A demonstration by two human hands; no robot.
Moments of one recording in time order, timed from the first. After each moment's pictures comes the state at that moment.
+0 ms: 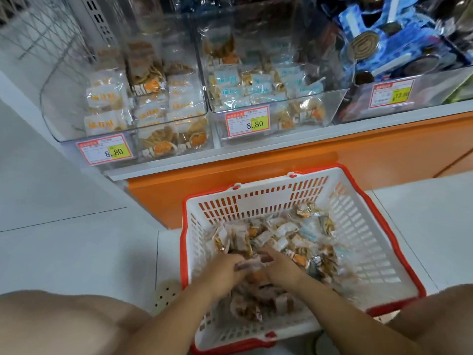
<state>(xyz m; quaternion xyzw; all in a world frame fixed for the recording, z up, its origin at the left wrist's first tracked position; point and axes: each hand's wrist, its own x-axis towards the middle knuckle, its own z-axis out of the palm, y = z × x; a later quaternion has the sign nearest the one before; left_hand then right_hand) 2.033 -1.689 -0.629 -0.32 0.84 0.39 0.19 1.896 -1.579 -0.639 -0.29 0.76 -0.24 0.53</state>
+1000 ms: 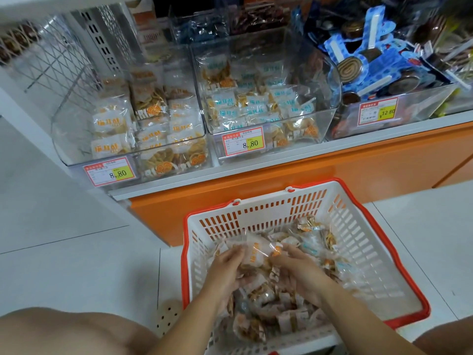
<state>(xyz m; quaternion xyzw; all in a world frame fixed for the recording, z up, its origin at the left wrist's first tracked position) 2.012 -1.684 -0.608 -0.47 0.42 0.77 -0.09 1.866 -1.566 -0.617 -0.05 0.54 -0.58 0.61</state>
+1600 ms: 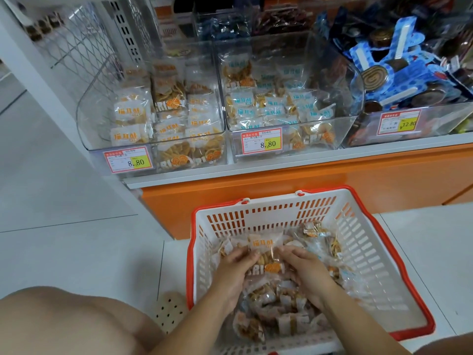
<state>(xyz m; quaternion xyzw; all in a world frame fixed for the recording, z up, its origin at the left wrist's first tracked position) 2.011 -1.674 -0.606 -0.46 0.39 0.79 -0.12 1.867 -1.571 -0.604 -0.09 0.60 -0.59 0.54</state>
